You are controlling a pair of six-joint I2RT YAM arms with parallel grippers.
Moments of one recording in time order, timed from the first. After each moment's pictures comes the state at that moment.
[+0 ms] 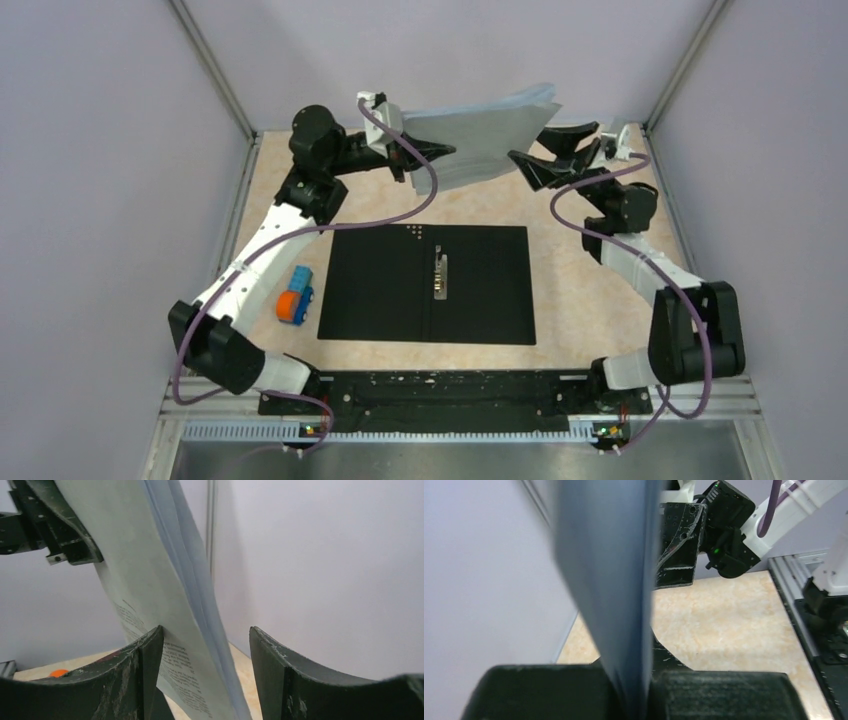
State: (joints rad) left arm -0.44 1.44 1.40 0.30 0.99 0.09; right arm 0.14 1.44 0.82 1.41 -0.76 0.53
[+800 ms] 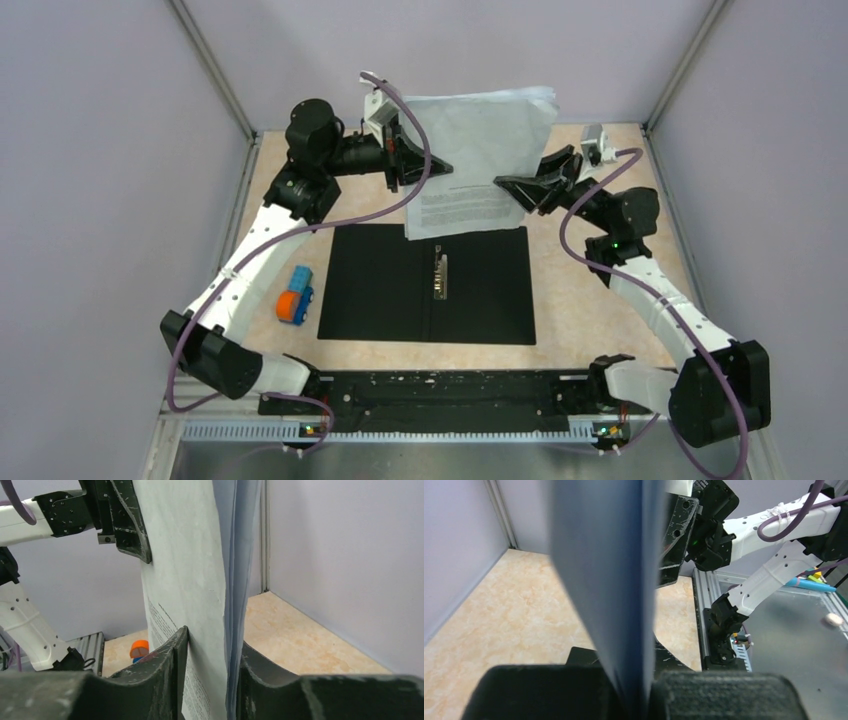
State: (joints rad) left arm -0.45 1.39 1.49 0.00 1.05 -0.19; right arm 0.26 1.13 0.78 0.93 -0.85 0.53
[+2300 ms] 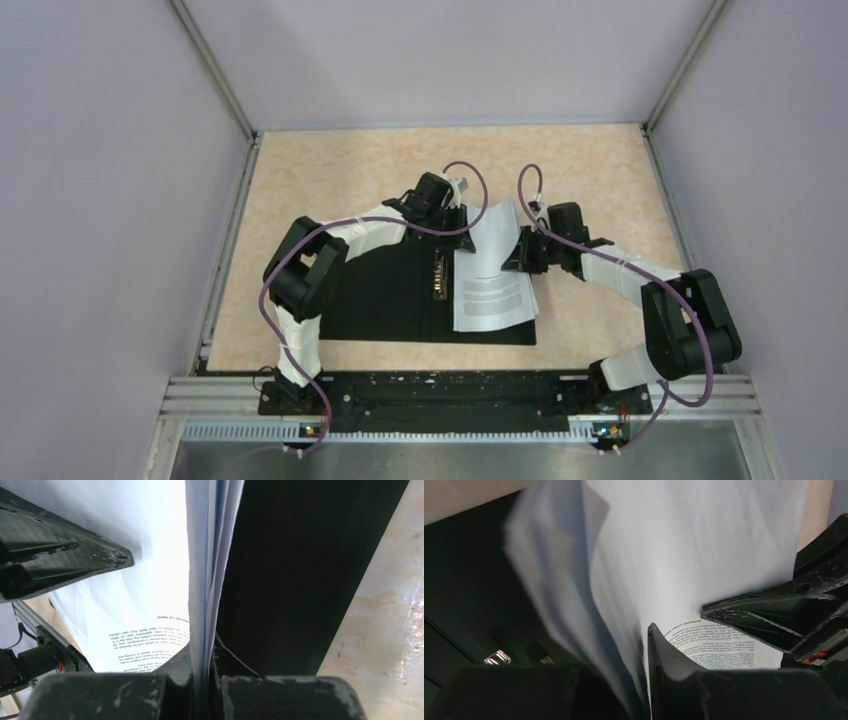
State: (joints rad) left arm -0.65 1.95 1.33 -0.19 0.42 -0.56; right arm 0.29 1.42 0.69 -0.11 -0.44 0.45
